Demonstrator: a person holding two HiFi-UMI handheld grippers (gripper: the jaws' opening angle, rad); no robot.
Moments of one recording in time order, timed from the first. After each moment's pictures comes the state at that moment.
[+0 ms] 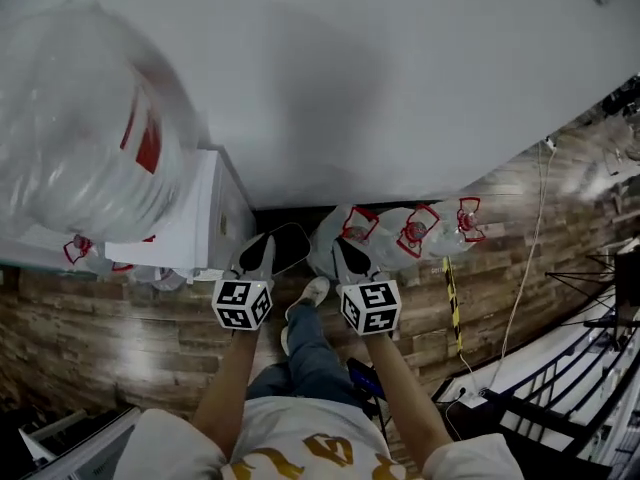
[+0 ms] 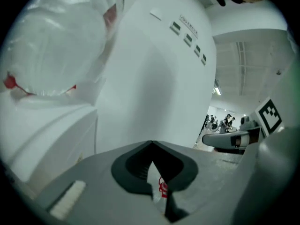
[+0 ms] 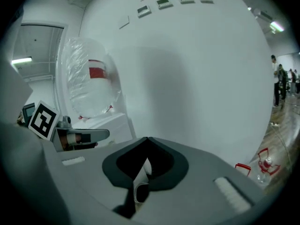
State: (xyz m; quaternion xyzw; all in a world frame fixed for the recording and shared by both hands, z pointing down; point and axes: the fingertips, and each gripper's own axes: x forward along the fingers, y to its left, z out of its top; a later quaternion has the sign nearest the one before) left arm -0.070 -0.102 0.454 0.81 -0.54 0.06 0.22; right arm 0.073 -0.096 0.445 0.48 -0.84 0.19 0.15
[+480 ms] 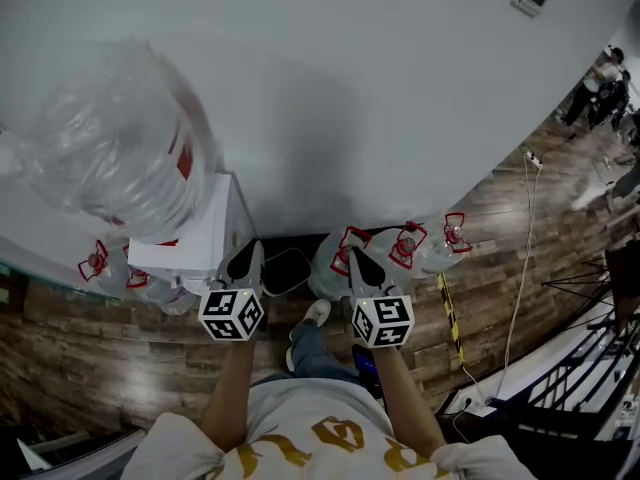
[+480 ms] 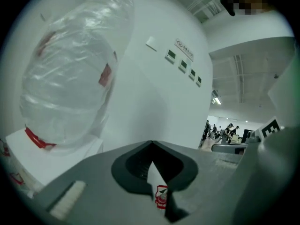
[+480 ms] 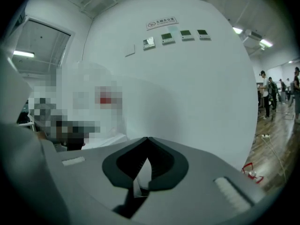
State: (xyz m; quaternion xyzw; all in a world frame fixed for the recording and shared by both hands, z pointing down) left arm -0.095 -0.057 0.324 0.81 -0.56 0.00 0.17; right arm 0.103 -0.044 0.335 0.54 -0.83 0.13 0.09
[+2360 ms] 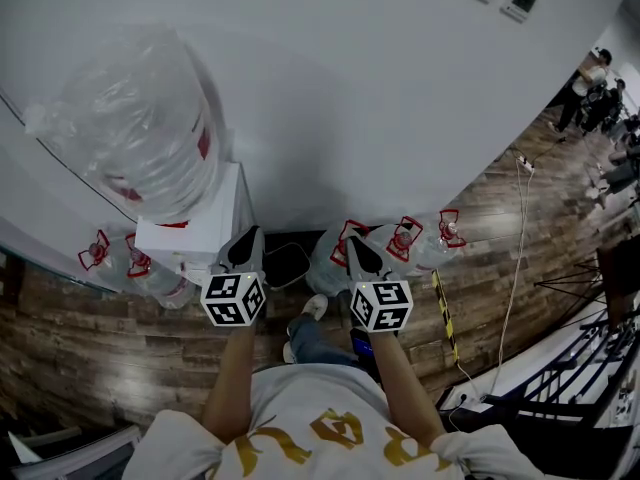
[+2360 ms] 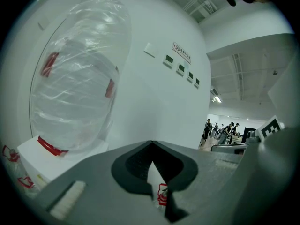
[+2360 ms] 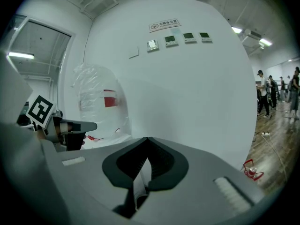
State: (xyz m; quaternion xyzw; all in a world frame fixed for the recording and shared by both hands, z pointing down) left arm -0.111 -0.029 0.301 0.81 -0.57 0.00 0.16; right arm 0.085 -0.019 0.321 0.53 -0.83 0.13 0.08
